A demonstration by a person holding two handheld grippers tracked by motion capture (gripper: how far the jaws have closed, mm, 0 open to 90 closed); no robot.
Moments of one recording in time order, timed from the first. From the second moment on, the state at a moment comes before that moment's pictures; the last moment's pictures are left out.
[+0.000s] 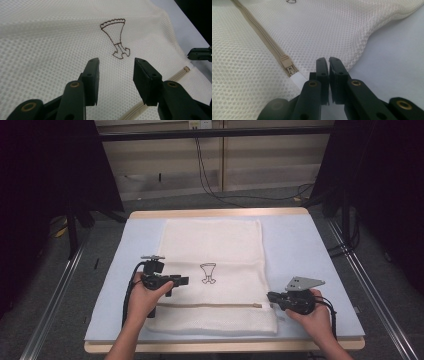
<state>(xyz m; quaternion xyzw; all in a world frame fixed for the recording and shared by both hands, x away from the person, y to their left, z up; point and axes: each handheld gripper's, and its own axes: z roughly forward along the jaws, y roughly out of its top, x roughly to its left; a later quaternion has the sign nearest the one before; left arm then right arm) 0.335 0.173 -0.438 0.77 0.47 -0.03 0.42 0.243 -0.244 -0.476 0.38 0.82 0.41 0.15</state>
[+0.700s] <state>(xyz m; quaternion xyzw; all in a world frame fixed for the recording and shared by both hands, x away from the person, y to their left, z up) 0.319 0.091 -0.428 0.80 0.42 -0.10 0.42 0.232 -0.242 -0.472 0.37 0.83 0.40 0.14</state>
